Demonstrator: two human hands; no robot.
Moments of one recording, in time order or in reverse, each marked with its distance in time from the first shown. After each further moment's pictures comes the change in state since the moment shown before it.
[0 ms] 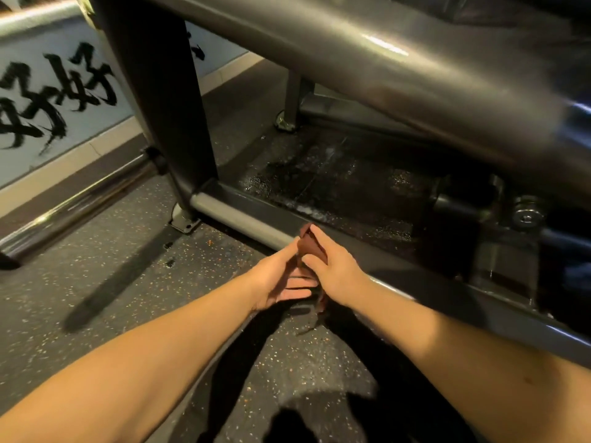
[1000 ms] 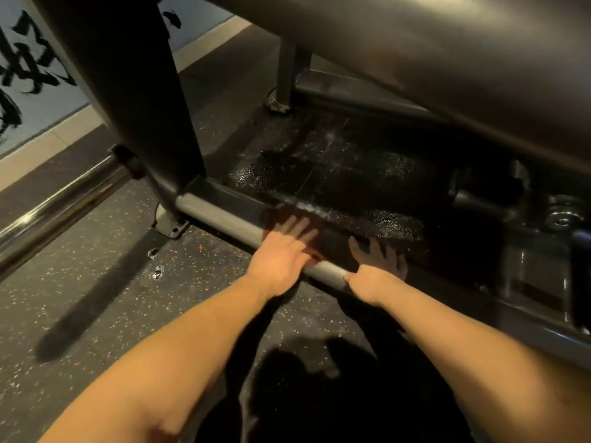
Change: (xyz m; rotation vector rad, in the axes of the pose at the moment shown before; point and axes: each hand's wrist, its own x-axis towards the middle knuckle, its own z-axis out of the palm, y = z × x) left_hand 0.094 0.026 -0.052 1.677 0.285 0.739; right_hand 0.060 0.032 -0.022 -0.698 -0.177 0.598
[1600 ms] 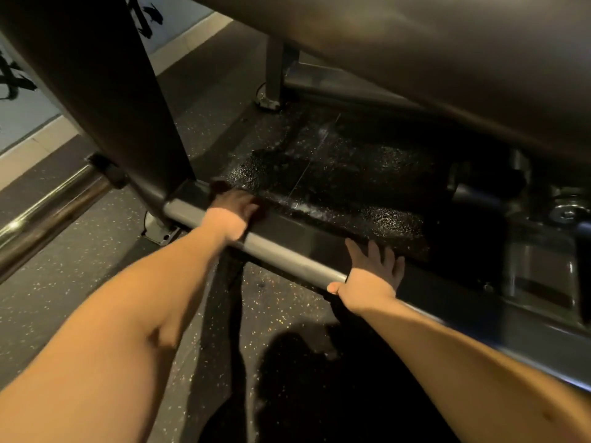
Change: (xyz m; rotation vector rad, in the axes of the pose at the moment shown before) left_hand 0.072 -0.123 -0.021 -0.132 -0.070 -0.348; right_hand -0.002 -0.012 0.011 0.057 0.152 0.070
